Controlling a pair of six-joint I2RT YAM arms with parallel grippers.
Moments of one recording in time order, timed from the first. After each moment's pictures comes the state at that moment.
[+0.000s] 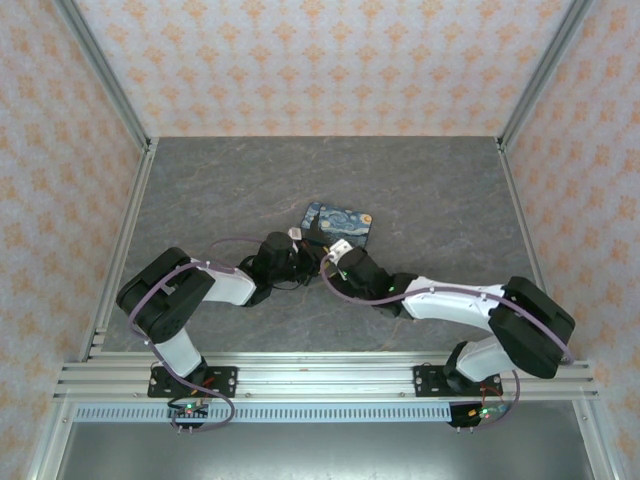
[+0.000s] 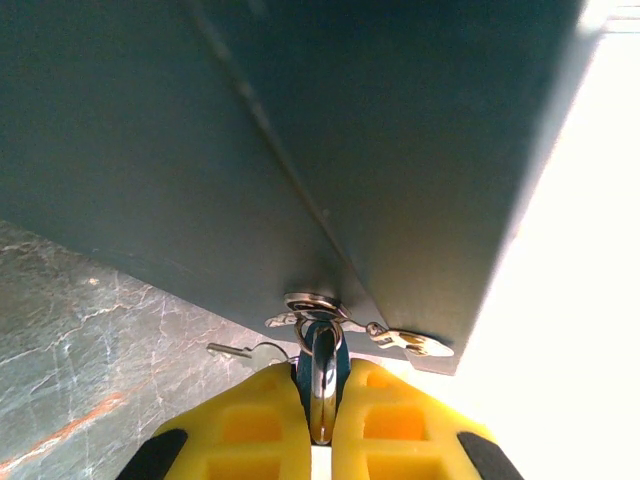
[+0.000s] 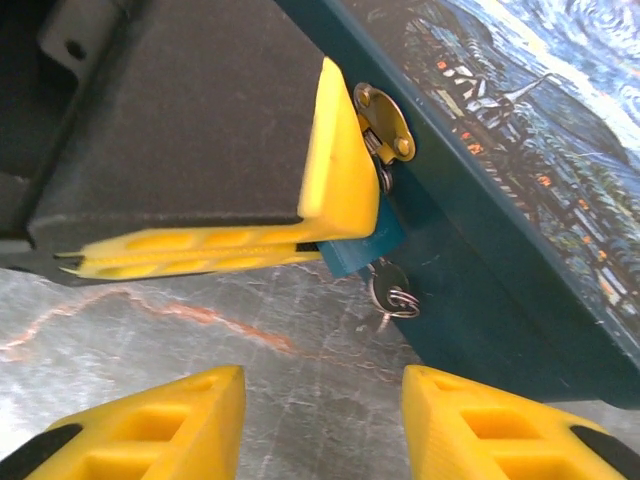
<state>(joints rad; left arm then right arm) -0.63 1.69 0.58 0.66 0.32 -1.46 0.94 1.41 0.65 -0.03 0.31 0.08</state>
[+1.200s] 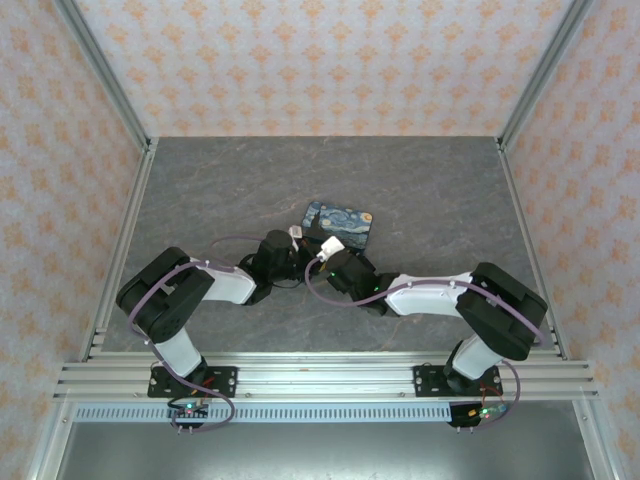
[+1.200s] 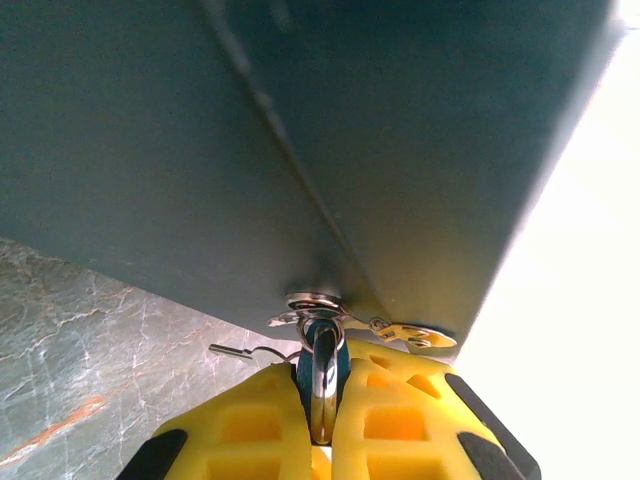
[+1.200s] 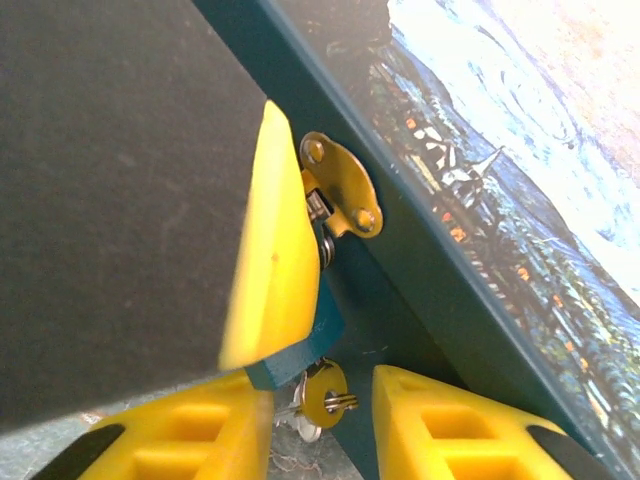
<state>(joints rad) -0.62 1.69 0.59 0.66 0.34 -1.46 0.95 1.56 0.69 0.11 0.51 -0.07</state>
